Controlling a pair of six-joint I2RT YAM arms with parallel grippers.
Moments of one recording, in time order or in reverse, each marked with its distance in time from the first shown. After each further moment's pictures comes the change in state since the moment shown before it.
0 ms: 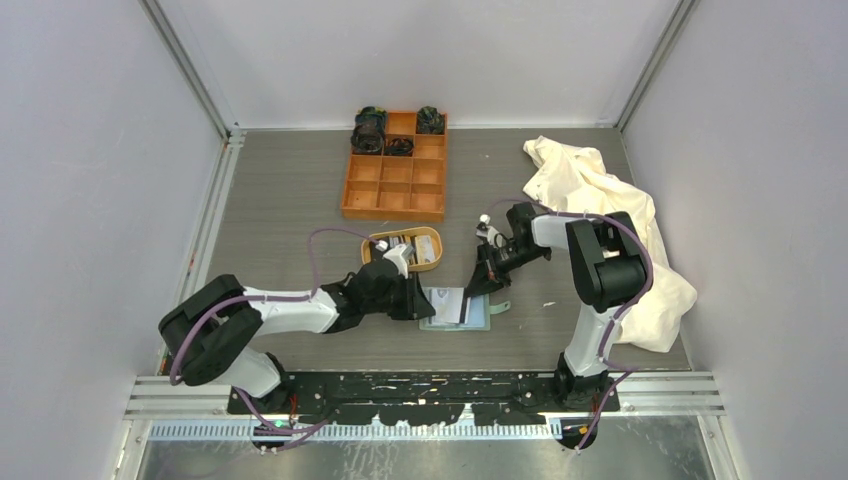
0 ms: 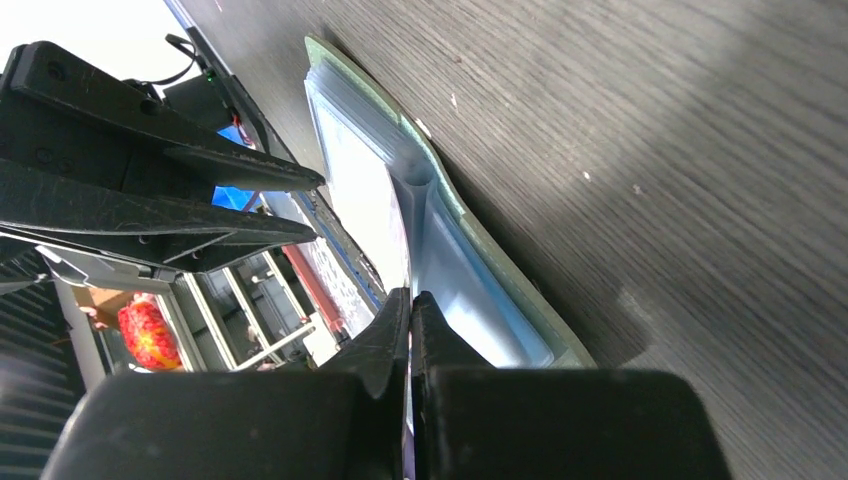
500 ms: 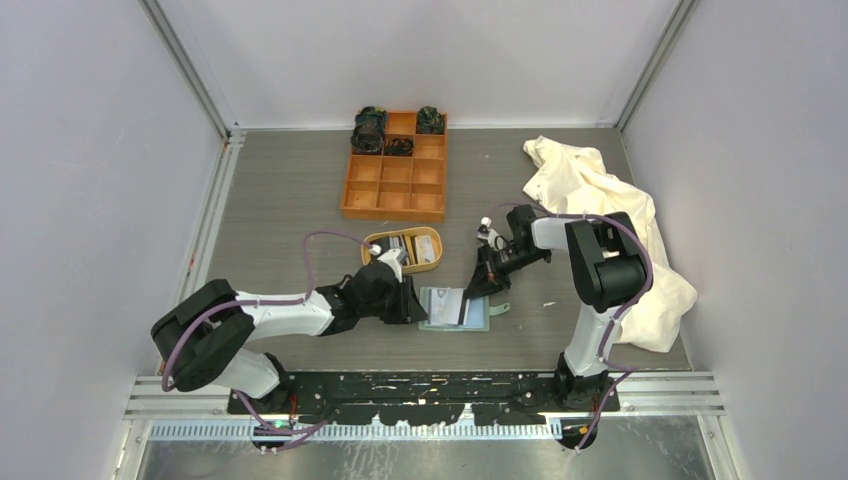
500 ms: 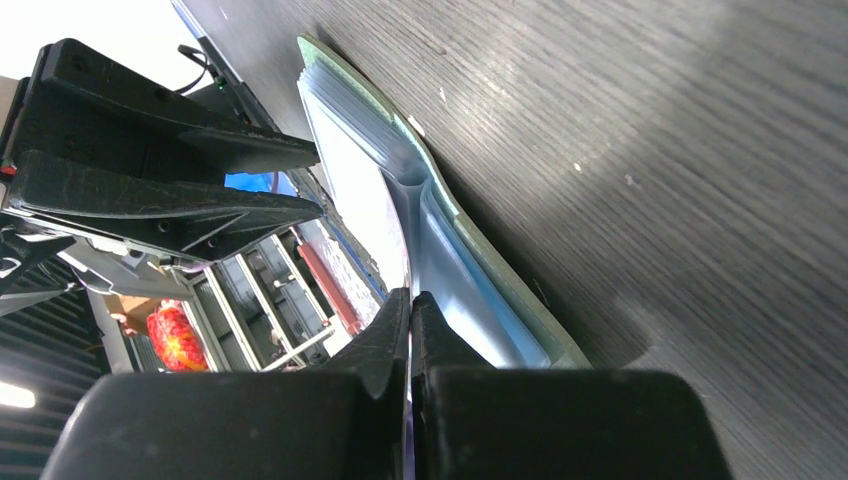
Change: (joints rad) left arm 0.000 -0.057 -0.031 -0.101 -0.046 0.000; right arm 0.001 0.000 -0.026 0.029 -0.010 0.063
